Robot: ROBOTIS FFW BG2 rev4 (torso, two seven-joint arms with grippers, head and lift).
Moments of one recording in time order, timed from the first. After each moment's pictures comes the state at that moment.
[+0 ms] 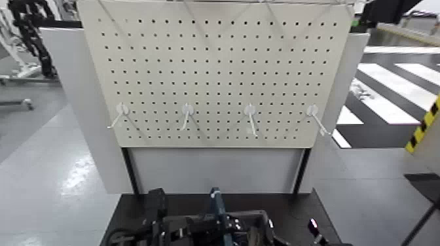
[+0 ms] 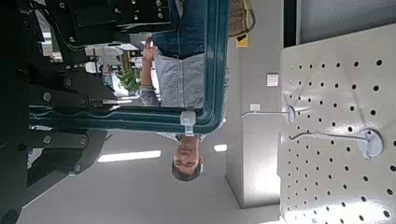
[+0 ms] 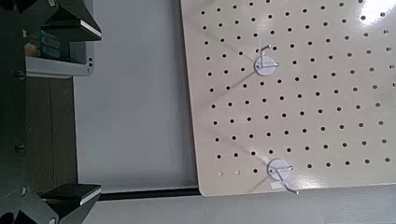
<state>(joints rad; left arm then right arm) -0.06 0.29 -0.17 -1.60 1.79 1.16 -0.29 0.38 -0.11 0.23 -1.78 -0.13 -0.17 -0.17</state>
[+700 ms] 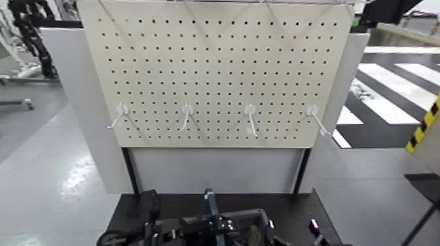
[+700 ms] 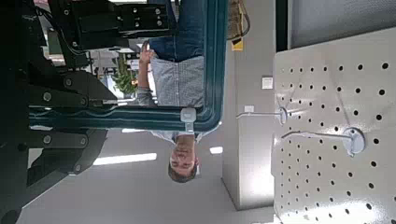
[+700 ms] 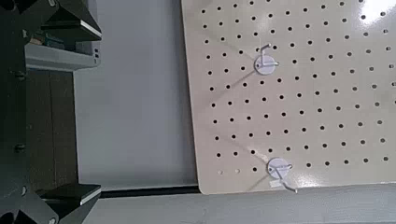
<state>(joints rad) -0.04 0.29 -0.13 -1.61 1.79 1.18 -0.27 0.38 -0.11 0.23 -1.78 -0.12 -0.17 -0.17</state>
